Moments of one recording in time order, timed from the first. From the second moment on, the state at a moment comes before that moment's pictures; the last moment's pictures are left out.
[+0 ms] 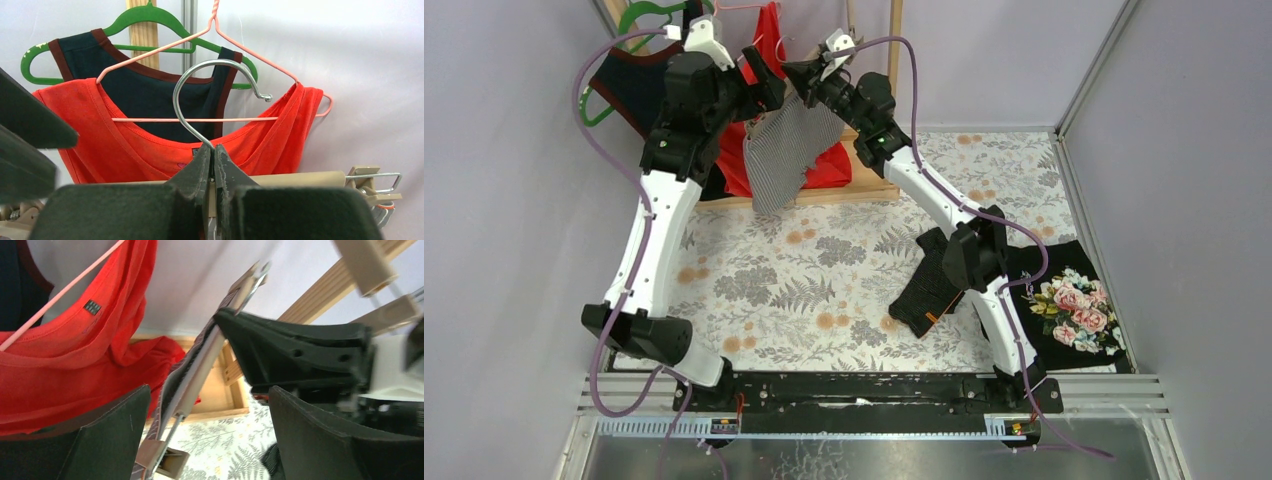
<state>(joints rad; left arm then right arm) -0.19 1.51 1.88 -0.52 0.03 -0.43 0.65 2.34 2.34 0.40 -0.28 0.04</state>
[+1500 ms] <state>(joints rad) -0.23 1.57 1.88 -0.58 0.07 -0.18 0.65 2.29 2.33 0.37 -0.32 0.04</state>
